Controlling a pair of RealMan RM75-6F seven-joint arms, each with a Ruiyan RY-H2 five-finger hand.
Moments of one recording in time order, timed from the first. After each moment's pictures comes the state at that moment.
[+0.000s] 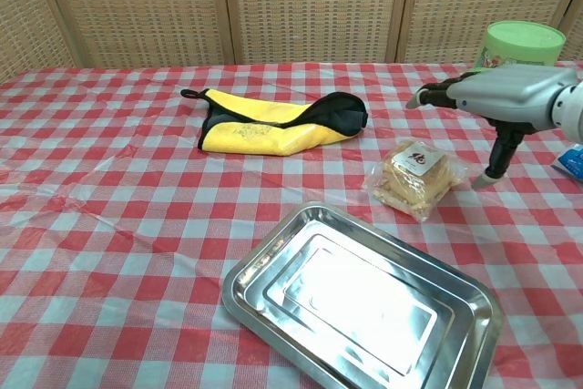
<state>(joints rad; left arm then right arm) -0.11 -1.25 -0.05 -1.58 1.52 1.50 0.23 0.70 -1.41 0.21 -1.53 -1.08 0.85 -0.61</state>
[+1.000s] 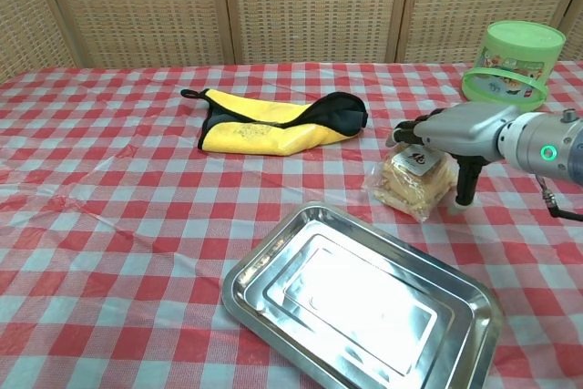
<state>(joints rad) -0.12 -1.25 -0.06 -1.57 1.49 1.47 0.22 0.83 -1.55 0.14 -1.36 -0.93 0.80 -0.65</state>
